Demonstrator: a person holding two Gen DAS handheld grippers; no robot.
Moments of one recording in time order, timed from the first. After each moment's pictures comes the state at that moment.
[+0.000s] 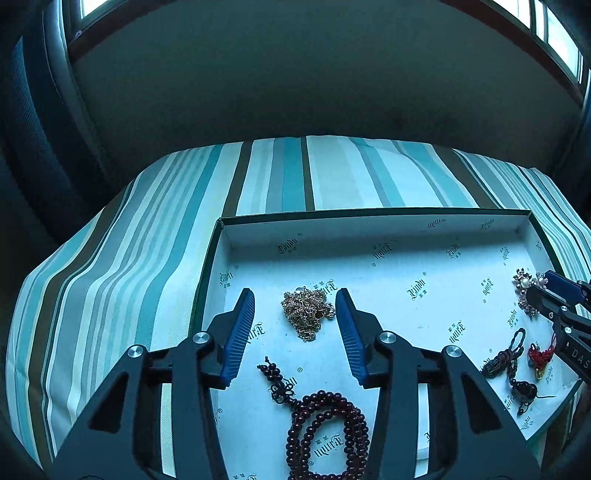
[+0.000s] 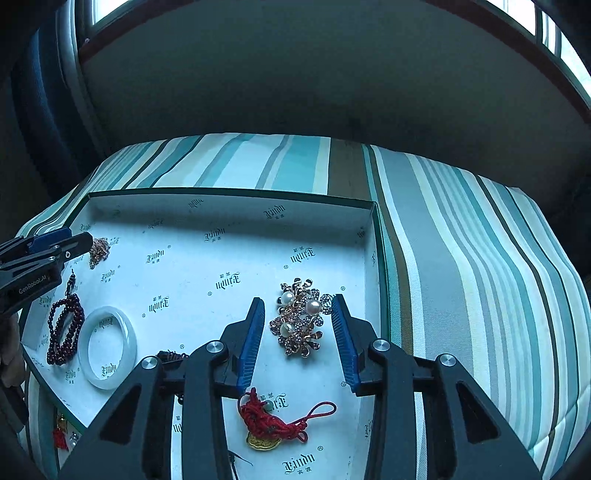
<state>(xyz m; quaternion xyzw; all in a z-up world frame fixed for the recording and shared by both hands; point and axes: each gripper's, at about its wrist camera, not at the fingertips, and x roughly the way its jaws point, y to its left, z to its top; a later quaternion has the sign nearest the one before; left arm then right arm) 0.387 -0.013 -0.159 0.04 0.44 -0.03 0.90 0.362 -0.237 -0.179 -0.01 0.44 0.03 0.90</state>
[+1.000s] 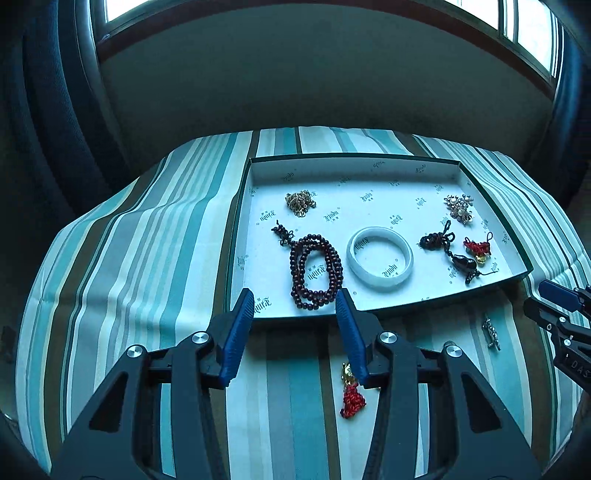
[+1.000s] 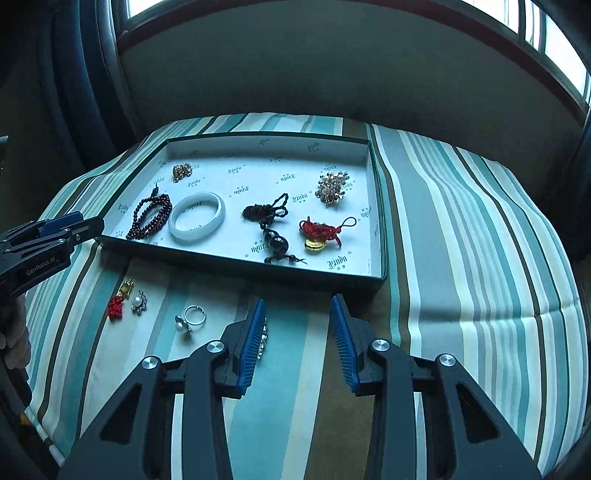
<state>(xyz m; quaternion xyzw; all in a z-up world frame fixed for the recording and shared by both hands) 0.235 0.003 -0.130 0.04 0.43 -0.05 0.90 0.212 -0.221 -0.159 -0.01 0.45 0.05 0.89</state>
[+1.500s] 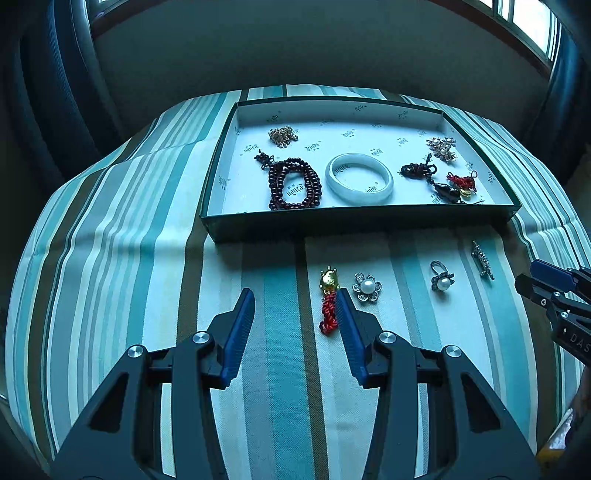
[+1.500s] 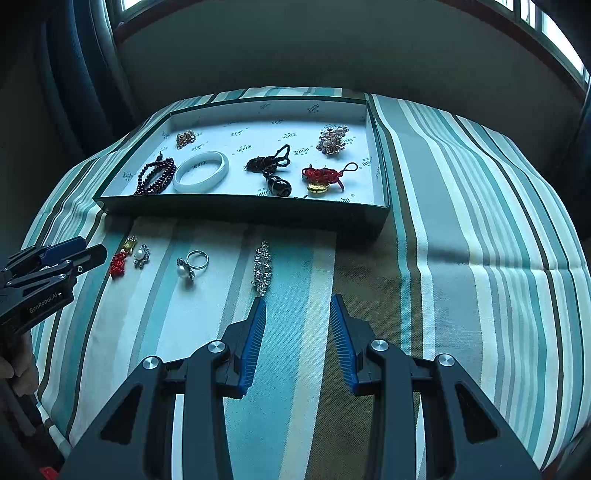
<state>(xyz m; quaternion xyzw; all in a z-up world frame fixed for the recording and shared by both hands) 0.188 -0.004 -0.161 0.04 0.47 -0.06 0.88 0.186 -0.224 -0.179 0.00 0.48 0.05 0.88</state>
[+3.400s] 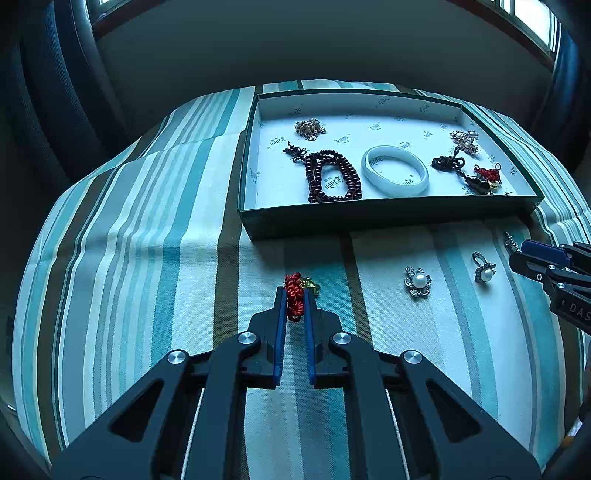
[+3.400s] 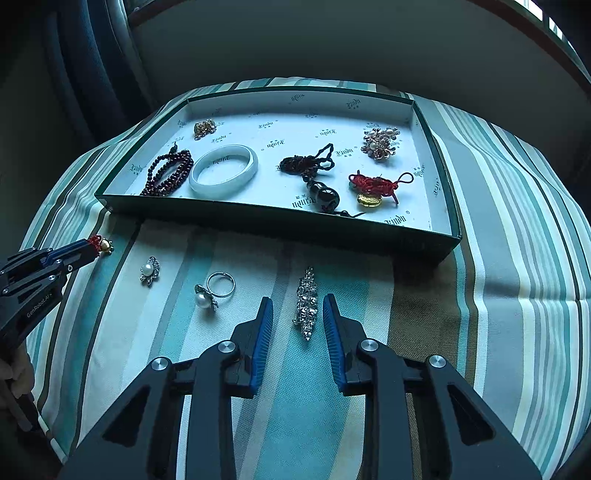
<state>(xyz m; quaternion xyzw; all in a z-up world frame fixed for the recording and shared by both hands) 0.198 0.024 -0.173 0.06 0.47 -0.05 0.88 0.221 -0.193 -0.194 -0.01 0.49 0.08 0.87</state>
